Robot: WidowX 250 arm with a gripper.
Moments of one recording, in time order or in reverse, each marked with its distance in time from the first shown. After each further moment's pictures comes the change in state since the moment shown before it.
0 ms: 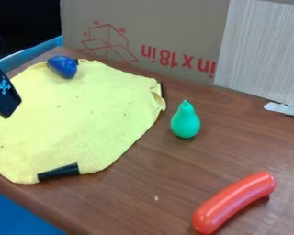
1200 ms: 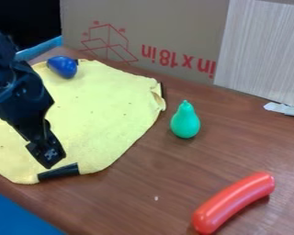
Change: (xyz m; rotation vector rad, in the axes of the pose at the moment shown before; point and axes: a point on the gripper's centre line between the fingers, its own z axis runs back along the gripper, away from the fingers) arm -0.010 -0.042 -0.063 0.012 0.071 -0.428
